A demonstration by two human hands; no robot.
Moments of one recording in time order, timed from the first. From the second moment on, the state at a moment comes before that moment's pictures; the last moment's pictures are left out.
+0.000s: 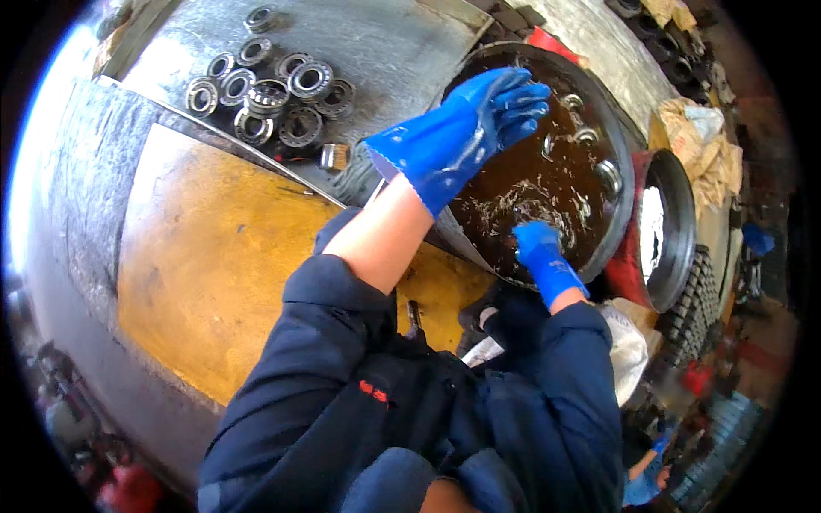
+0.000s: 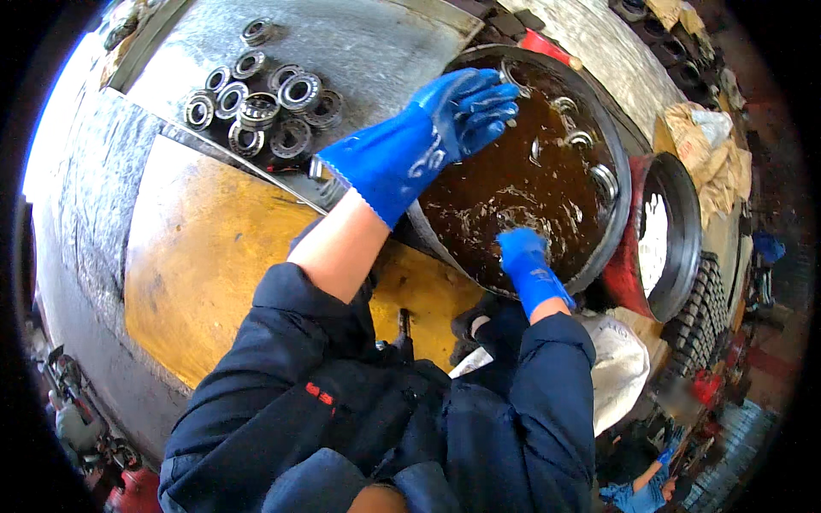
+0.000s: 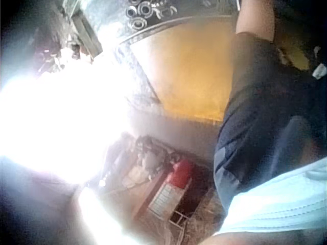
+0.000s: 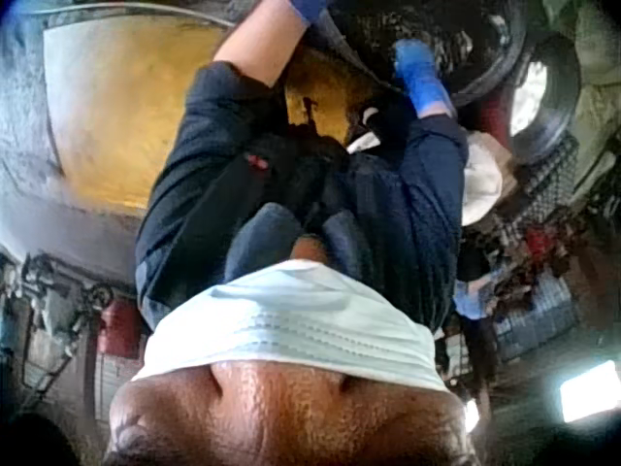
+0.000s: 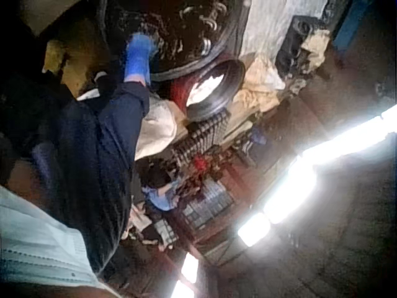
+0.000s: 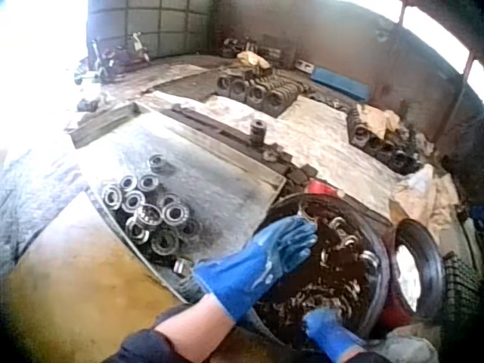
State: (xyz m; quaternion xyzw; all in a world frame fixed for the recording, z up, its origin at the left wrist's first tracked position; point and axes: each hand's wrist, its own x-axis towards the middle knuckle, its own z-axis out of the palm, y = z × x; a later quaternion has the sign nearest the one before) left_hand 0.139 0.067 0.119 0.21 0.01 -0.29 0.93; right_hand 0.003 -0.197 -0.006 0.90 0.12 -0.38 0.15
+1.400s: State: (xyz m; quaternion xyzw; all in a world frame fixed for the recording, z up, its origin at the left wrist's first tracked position) left_hand 0.152 0.056 0.124 0.25 0.09 -0.32 0.91; right_hand 0.003 -0.176 -0.014 0.87 0.16 -0.40 0.23
